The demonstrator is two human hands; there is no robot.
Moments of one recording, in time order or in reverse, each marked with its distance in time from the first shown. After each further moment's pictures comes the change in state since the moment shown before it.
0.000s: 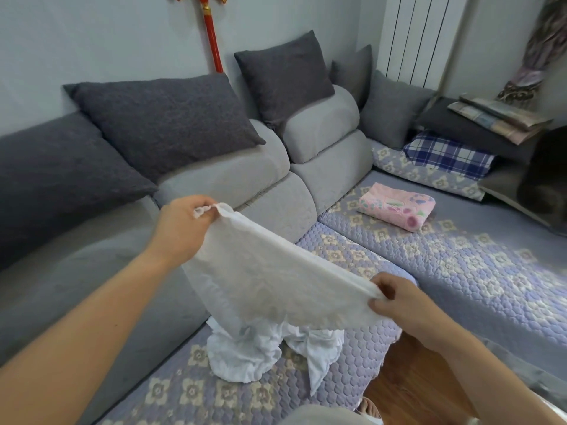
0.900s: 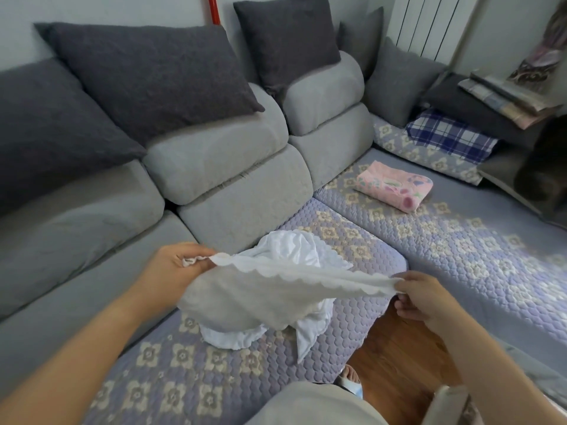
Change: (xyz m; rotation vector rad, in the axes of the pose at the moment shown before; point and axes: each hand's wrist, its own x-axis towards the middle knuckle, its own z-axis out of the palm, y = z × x) left_hand -0.084 -0.075 0.019 -0.312 -0.313 -0.105; right_hand 0.019 0.052 -0.014 0.444 0.205 0.537
